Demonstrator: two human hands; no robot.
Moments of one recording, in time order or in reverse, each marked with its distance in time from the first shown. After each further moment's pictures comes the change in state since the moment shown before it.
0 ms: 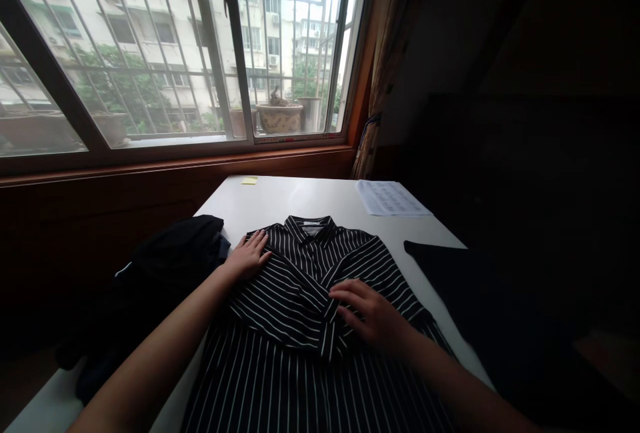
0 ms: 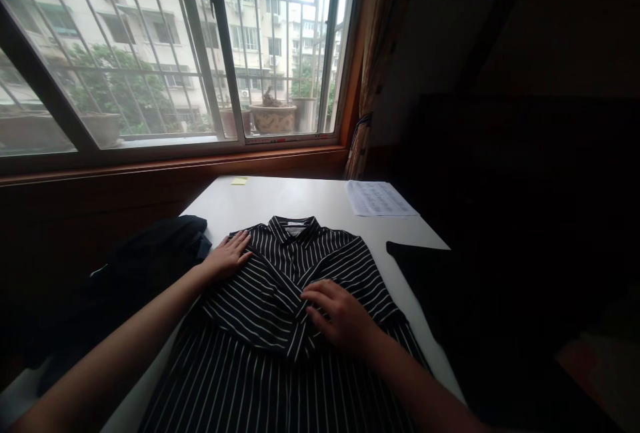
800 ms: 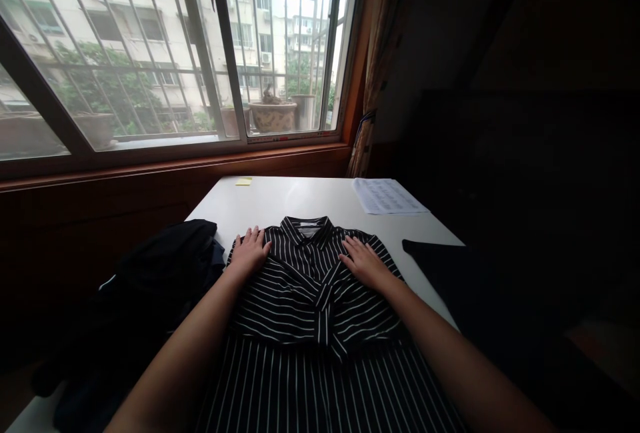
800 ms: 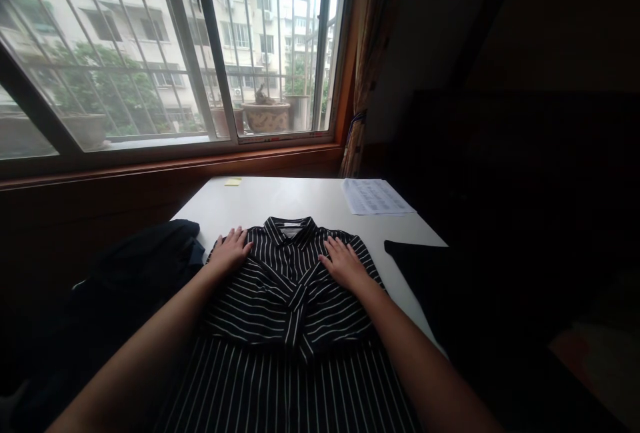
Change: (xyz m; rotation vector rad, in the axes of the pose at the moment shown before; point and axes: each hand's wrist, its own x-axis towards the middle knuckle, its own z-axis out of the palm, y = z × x) left_hand 0.039 0.017 0.005 -0.030 0.053 -0.232; right_hand 0.059 0.143 0.017 -0.389 -0.096 0.522
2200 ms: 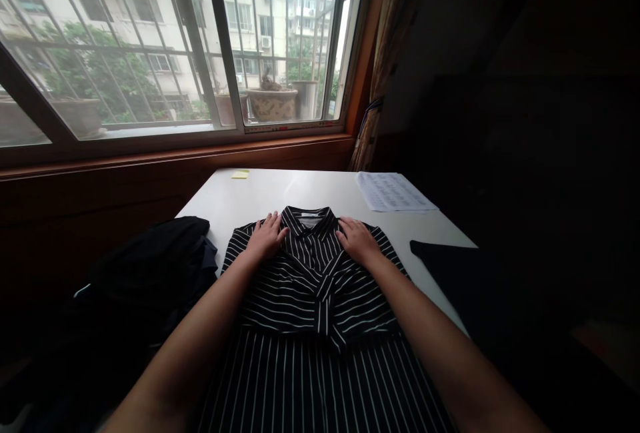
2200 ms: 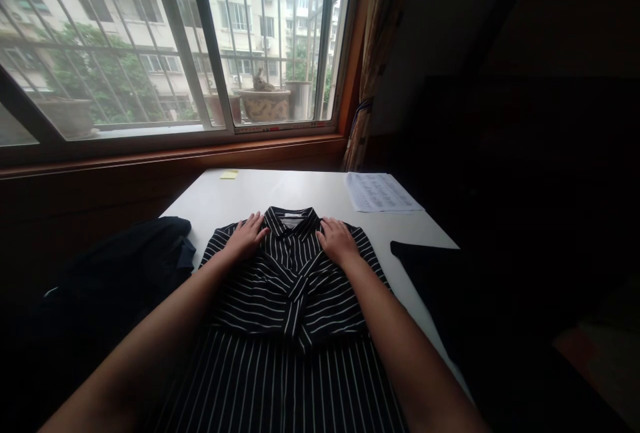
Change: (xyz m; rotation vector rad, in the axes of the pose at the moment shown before) left_hand 0.046 0.040 -0.002 -0.171 0.012 0.150; right_hand 0.064 -0.009 -0.013 0.082 0.136 -0.017
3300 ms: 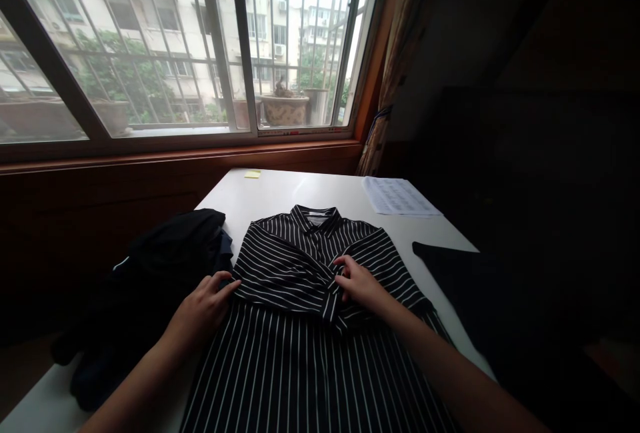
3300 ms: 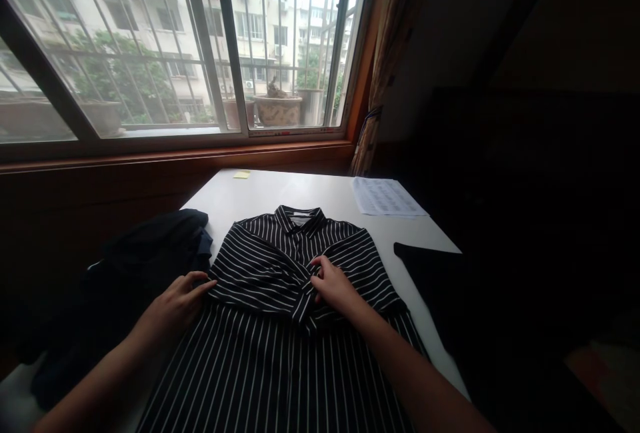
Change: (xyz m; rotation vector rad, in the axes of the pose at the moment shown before) left_hand -0.247 -0.063 -0.033 0.112 0.170 0.059; right_hand -0.105 -0.074 -0.015 0.606 -0.275 0.196
